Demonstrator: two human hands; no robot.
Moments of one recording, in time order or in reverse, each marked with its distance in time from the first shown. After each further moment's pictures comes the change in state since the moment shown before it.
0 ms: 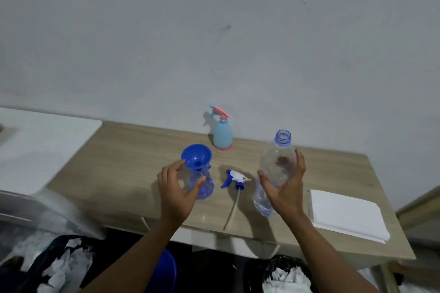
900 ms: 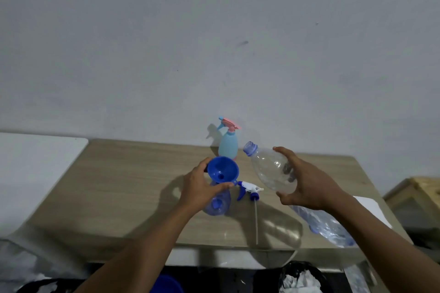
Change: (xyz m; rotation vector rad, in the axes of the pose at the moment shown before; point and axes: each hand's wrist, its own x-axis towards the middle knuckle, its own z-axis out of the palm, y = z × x) left_hand 0.082 -0.020 -0.022 -0.219 -0.520 -0.114; right_hand 0.026 -0.110 0.008 -0.749 -0.597 -0.057
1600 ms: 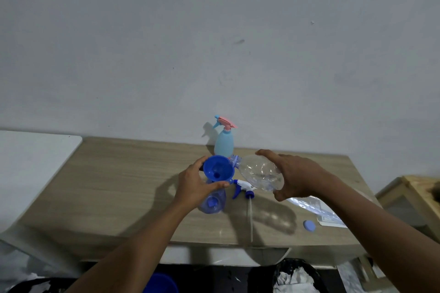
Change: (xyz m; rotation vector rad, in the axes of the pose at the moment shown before) left_hand -0.001 0.005 -0.001 0.015 0.003 0.010; right_hand 0.024 -0.016 -0.014 -0.368 -0.238 -0.011
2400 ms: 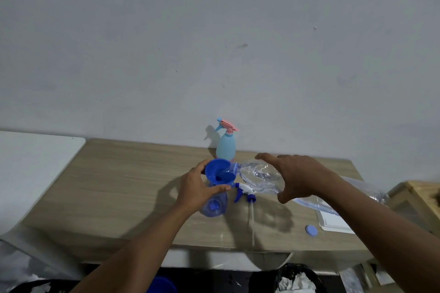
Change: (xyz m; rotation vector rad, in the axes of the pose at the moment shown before) left_hand 0.000 0.002 -0.002 0.018 -0.021 -0.021; right_hand 0.013 0.001 -0.006 -0.153 -0.010 -0.050
